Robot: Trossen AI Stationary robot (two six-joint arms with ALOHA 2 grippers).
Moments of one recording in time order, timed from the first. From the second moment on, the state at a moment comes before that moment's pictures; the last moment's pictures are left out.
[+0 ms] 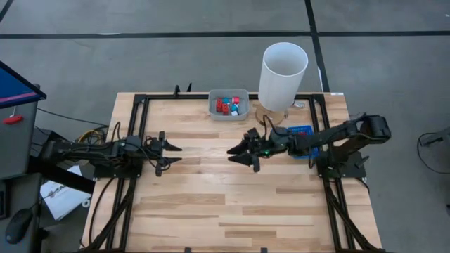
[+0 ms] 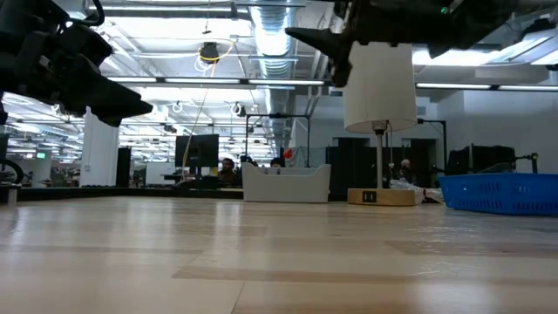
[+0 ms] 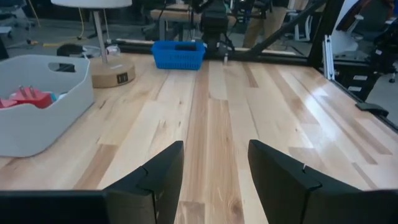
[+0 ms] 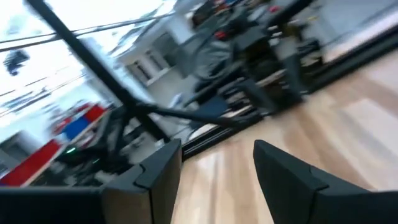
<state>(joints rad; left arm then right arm) 0.02 0.27 0.01 0.09 -0.04 -0.06 0.04 1.48 0.72 0.75 -0.14 0.64</state>
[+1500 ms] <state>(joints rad) 0.02 0.29 0.01 0.09 -0.04 -0.06 -0.07 0.14 0.01 0.06 0.01 0.08</state>
